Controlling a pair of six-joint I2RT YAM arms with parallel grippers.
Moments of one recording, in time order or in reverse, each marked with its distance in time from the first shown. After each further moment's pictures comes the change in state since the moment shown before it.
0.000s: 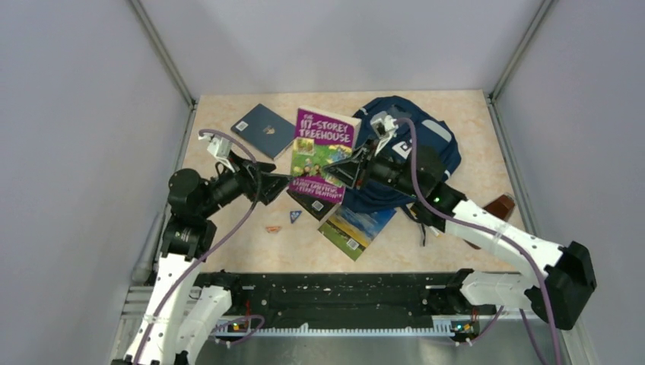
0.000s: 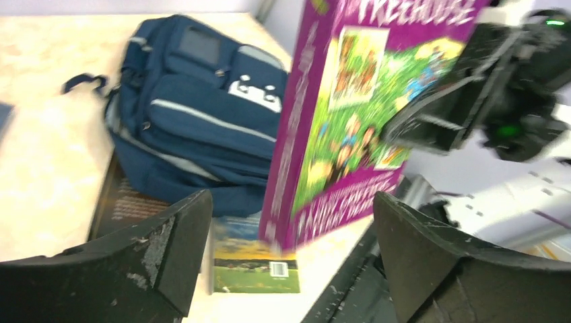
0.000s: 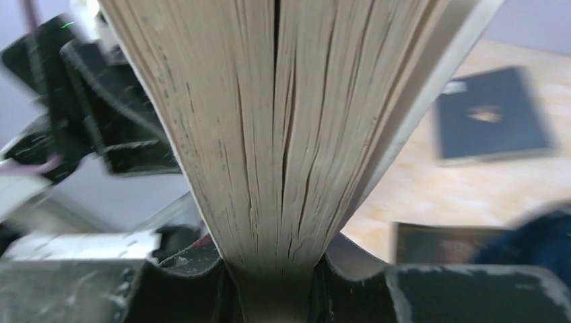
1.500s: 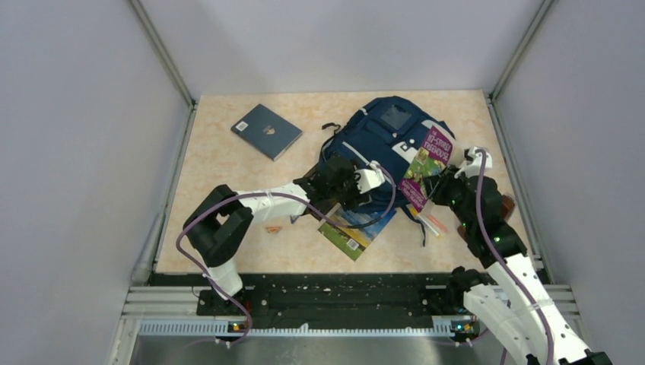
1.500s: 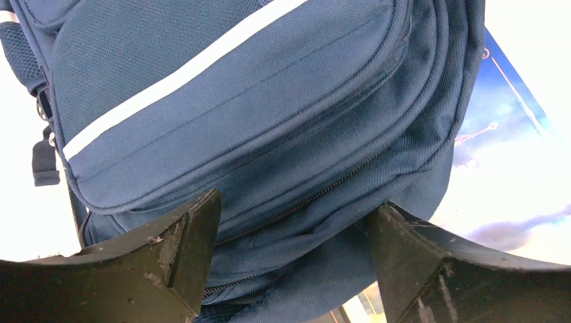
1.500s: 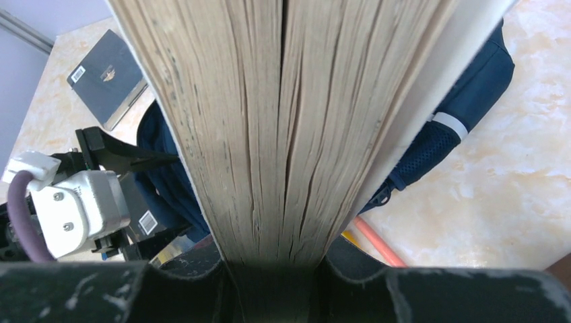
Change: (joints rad) left arm -0.688 1.088 0.263 0.147 -0.678 1.045; right arm -0.498 -0.569 -0.281 -0.747 0.547 -0.082
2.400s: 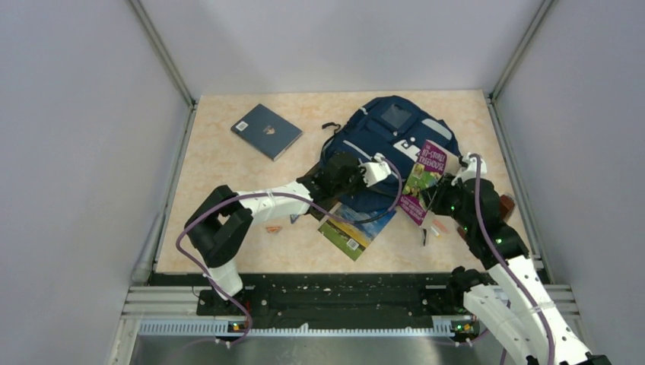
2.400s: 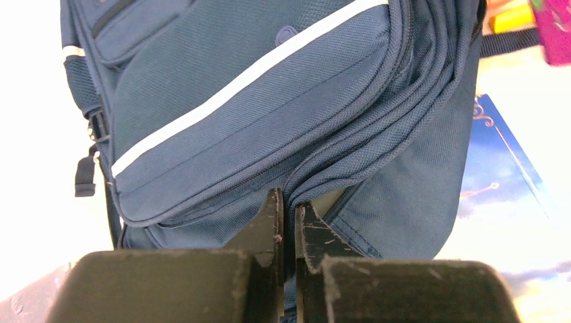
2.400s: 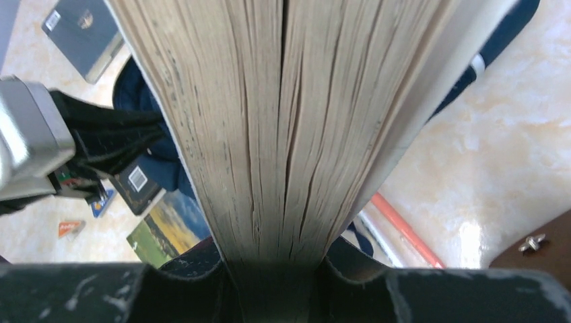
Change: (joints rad) left arm -0.019 0.014 0.063 0.039 -0.053 -0.039; right arm 0.000 -0.024 0.003 -0.137 -0.045 0.003
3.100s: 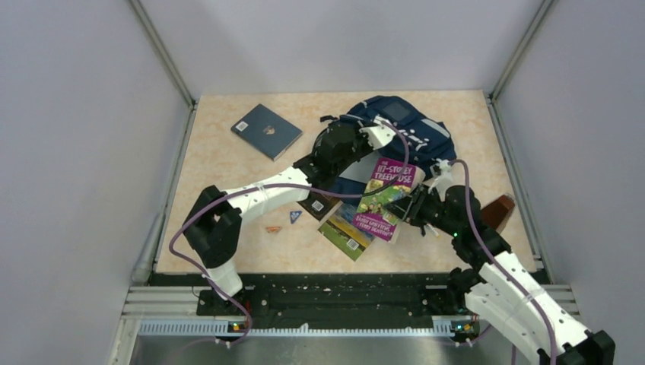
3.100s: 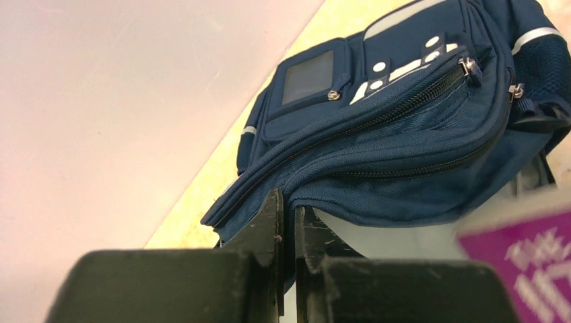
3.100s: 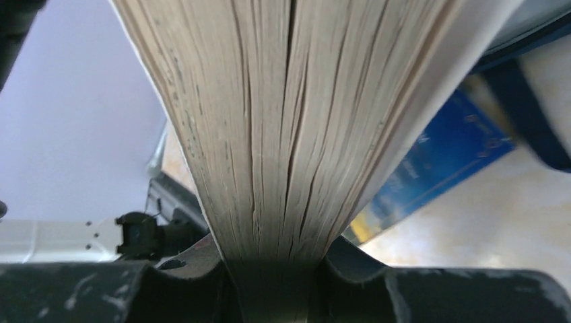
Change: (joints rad) left arm 0.010 -0.019 0.204 0.139 -0.184 0.044; right arm 0.110 0.016 -0.144 0.190 -0.348 0.348
